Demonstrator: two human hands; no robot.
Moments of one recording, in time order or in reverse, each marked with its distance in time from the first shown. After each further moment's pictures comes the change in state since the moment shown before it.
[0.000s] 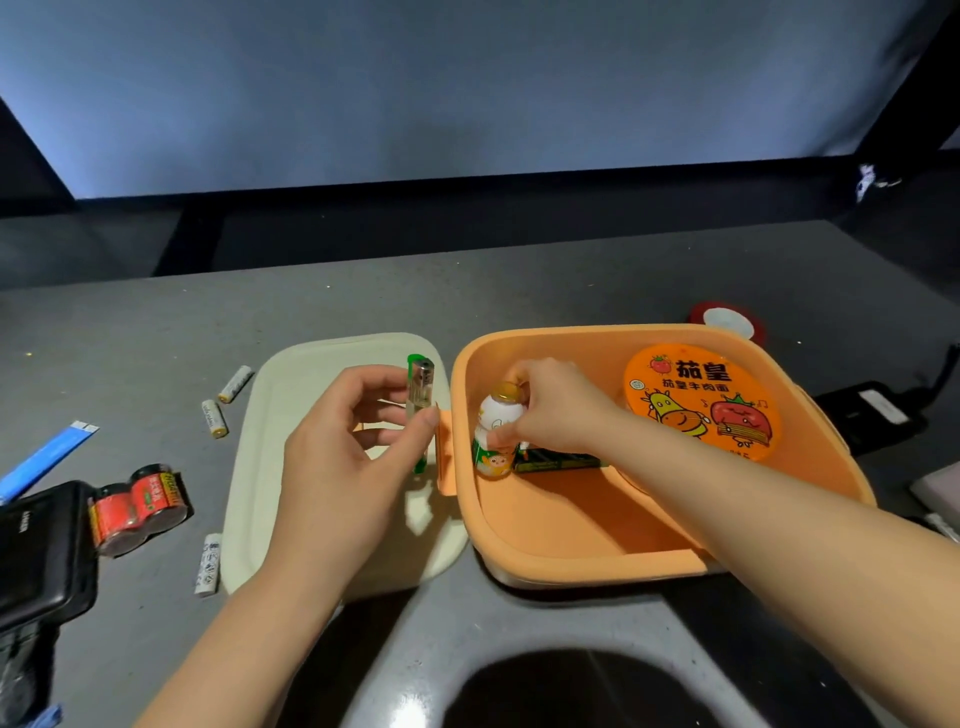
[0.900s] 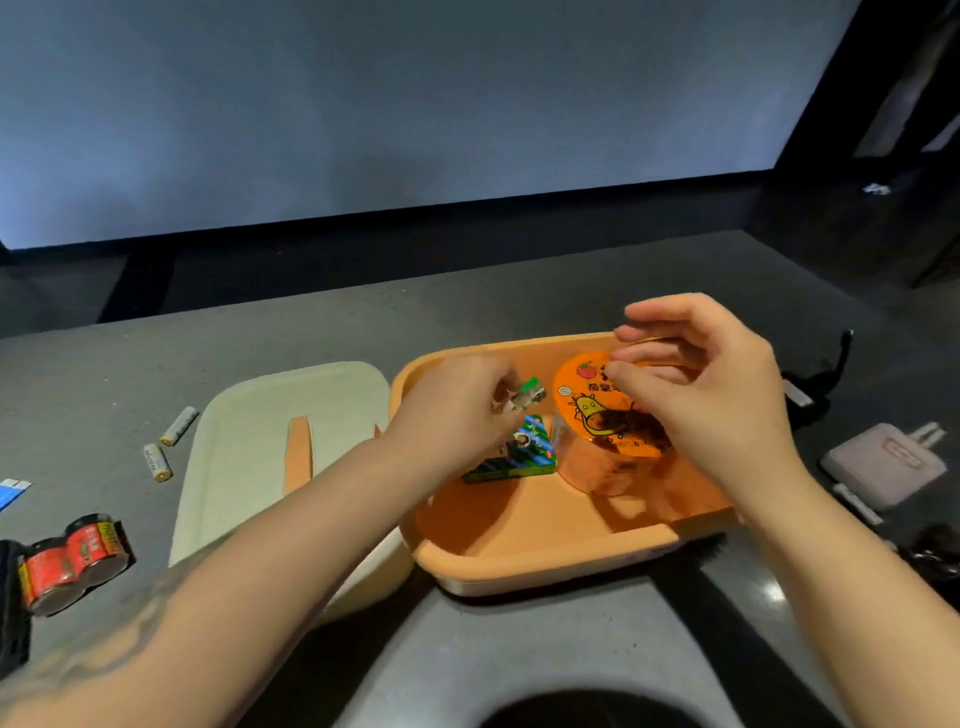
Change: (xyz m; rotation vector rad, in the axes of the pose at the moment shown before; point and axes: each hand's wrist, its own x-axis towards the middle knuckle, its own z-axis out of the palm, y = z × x) left_hand 0.048 0.033 0.098 0.670 -0.517 0.334; right_hand -0.130 0.034 -0.084 0.630 0.719 -0.129
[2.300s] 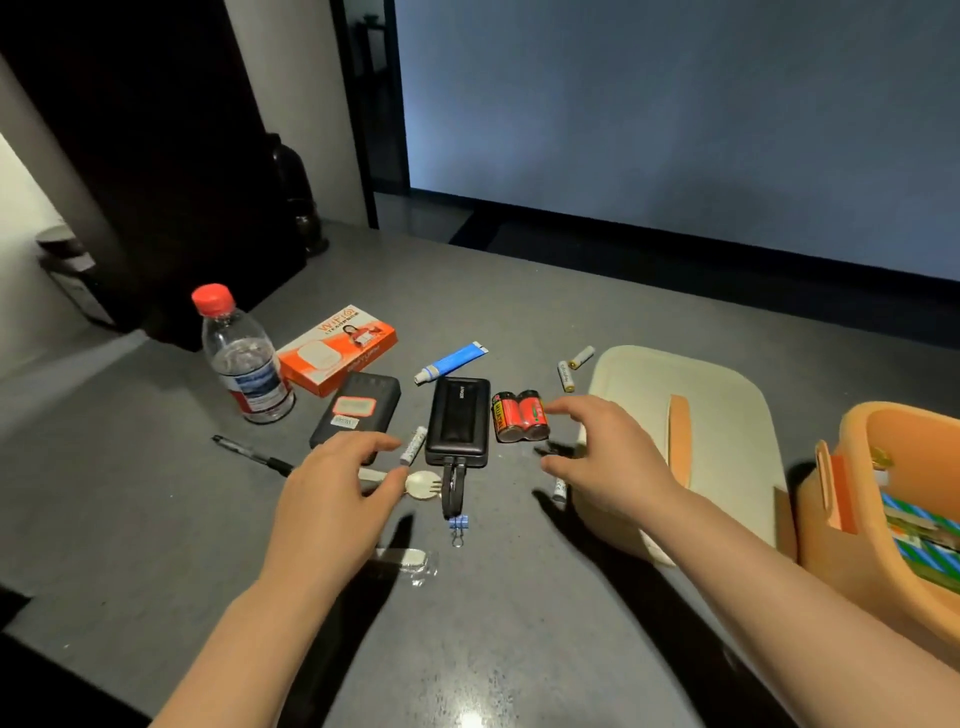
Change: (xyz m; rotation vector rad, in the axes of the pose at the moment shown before) left_hand -0.371 -0.170 -0.126 0.069 0.515 -0.936; right_hand -0.112 -0.061 0.331 -0.391 -0.887 -0.367
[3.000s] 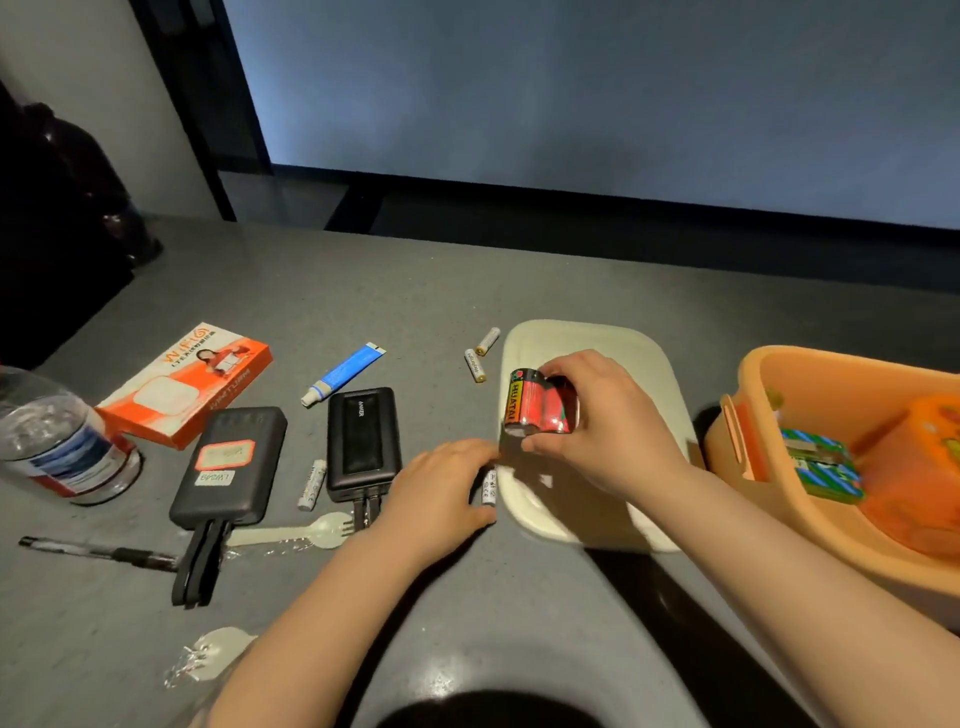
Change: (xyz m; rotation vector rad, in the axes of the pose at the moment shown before) left_hand 0.060 0.061 0.128 0.097 -0.580 0.518; right_hand -0.006 0.022 -0.045 -0.162 0.141 0.150
